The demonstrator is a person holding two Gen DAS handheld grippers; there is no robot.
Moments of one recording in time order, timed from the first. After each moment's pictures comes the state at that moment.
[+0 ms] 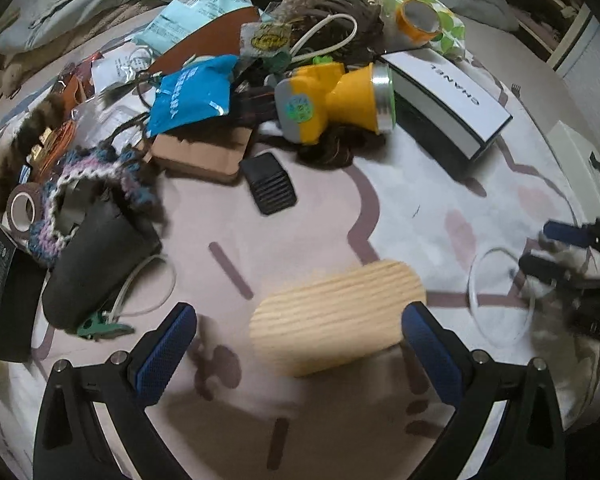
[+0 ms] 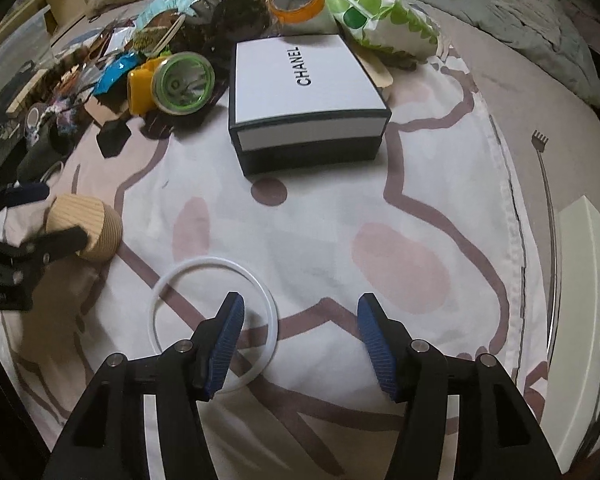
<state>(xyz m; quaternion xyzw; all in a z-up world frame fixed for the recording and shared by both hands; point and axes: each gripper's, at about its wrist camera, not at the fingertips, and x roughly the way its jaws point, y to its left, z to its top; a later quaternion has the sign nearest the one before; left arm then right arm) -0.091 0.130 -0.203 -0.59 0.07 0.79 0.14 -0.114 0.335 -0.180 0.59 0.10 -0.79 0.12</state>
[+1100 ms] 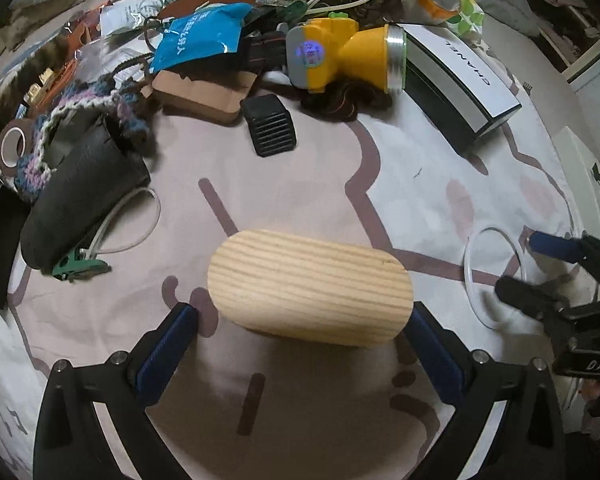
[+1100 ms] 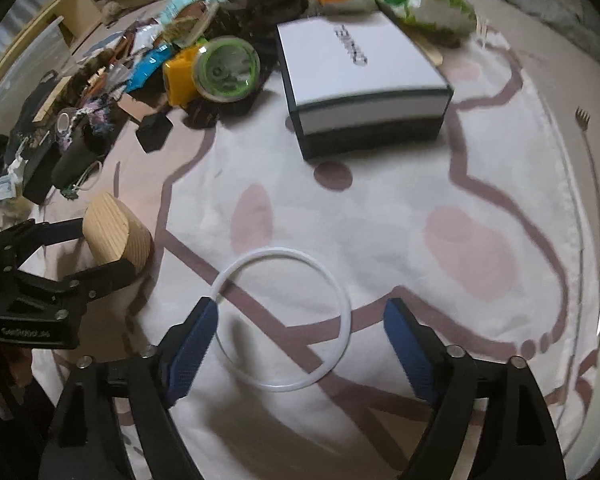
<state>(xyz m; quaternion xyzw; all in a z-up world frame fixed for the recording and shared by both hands) -0.056 0.108 -0.217 -0.63 0.02 0.76 0.13 -0.079 0.320 -0.197 0.63 0.03 -0.75 0.17</state>
